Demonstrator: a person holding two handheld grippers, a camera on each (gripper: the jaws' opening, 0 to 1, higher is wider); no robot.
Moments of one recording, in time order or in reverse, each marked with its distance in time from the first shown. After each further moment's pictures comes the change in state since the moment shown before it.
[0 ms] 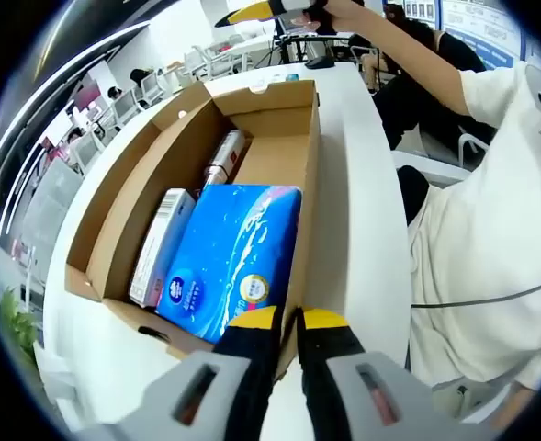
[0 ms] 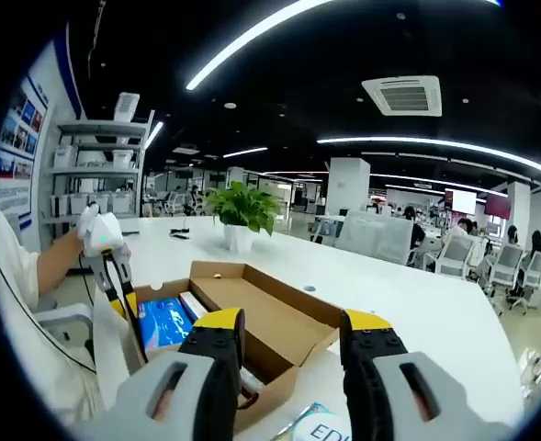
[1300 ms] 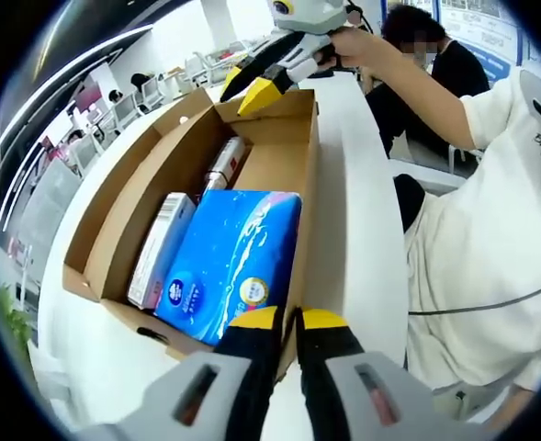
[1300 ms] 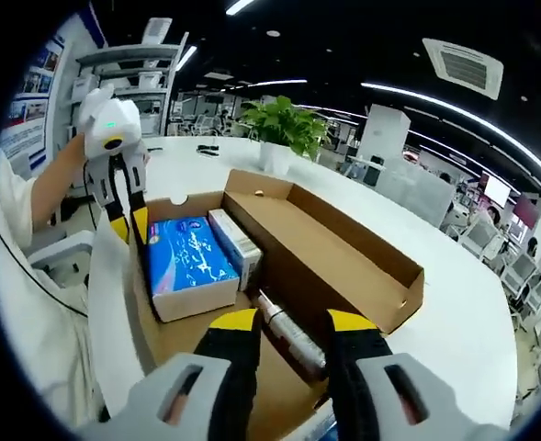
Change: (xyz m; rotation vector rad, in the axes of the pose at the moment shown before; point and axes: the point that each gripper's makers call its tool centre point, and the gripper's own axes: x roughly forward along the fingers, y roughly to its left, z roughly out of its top) left arm -0.001 0.000 0.003 -0.012 -0.043 -0.019; right arm 0.054 0.093 -0.070 -0.100 0.325 0.135
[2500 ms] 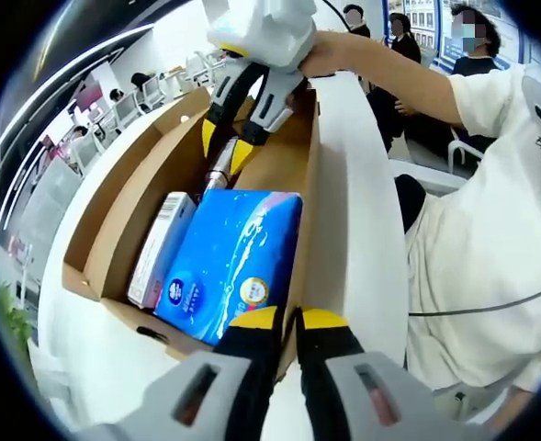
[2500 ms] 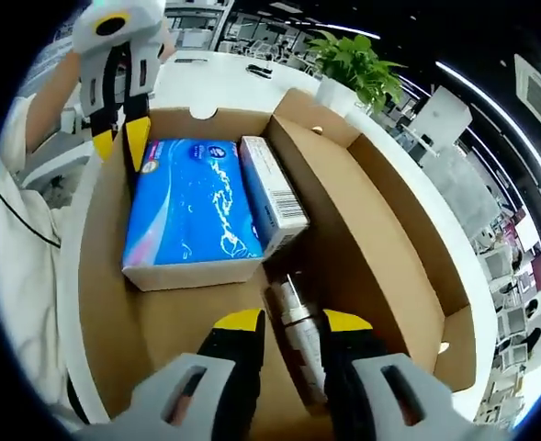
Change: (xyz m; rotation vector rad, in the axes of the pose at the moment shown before) left arm 0.000 0.000 0.001 -0.005 0.000 0.005; right arm 0.062 0.035 -0.018 -0.289 0.274 0.122
